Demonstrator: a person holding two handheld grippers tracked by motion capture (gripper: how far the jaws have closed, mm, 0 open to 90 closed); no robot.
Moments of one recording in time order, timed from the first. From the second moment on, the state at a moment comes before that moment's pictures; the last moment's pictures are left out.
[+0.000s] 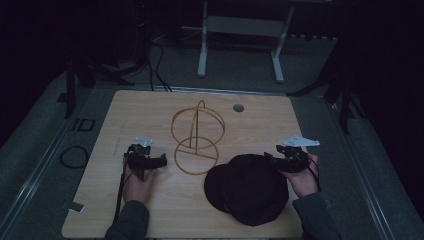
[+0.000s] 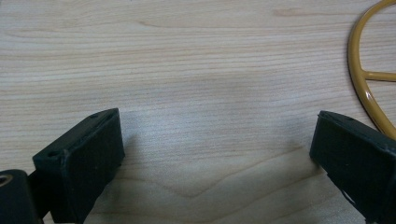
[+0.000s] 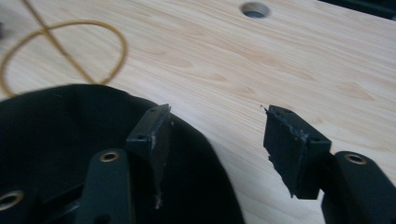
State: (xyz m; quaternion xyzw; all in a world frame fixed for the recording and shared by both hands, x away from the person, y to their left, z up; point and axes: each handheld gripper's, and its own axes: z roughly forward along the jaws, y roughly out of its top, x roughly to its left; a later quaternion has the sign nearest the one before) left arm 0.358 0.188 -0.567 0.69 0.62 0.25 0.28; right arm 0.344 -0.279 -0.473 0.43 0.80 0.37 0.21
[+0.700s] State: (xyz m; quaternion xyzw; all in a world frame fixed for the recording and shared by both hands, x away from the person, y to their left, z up) left arm 0.358 0.188 -0.567 0.69 0.62 0.24 0.28; right arm 0.339 -0.230 -0.451 0.32 0.86 0.36 0.15
